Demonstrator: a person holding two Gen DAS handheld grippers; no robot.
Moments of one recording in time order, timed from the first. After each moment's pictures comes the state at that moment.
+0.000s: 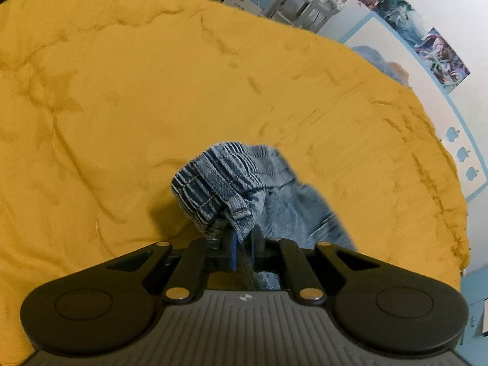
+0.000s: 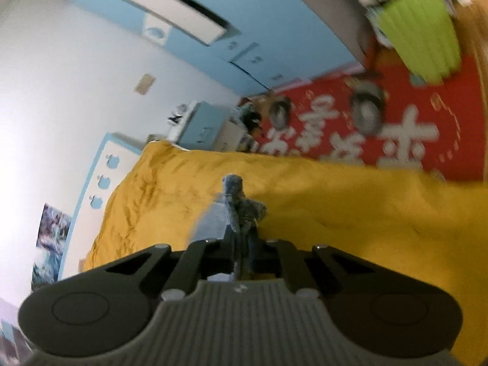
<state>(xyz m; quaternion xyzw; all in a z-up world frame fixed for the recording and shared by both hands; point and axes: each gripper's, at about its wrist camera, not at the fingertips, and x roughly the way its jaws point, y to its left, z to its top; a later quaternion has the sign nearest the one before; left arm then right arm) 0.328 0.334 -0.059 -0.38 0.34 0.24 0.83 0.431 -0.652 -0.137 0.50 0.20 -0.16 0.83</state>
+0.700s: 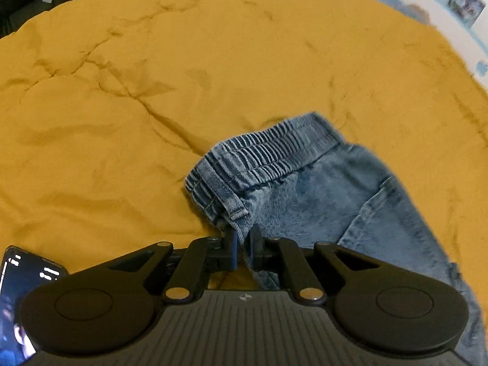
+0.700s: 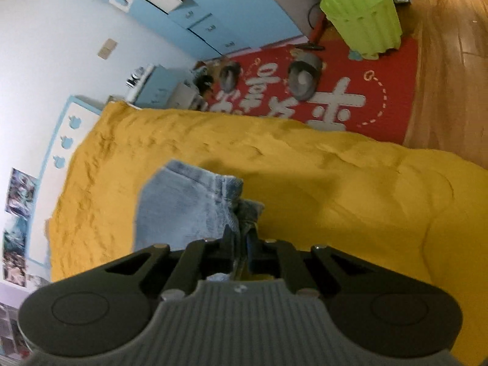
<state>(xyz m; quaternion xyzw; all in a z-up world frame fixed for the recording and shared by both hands) 0.268 0.359 -0.090 -0.28 0.46 0.26 0.80 0.244 -0.655 -0.159 0.48 0.32 -0.19 0.79</state>
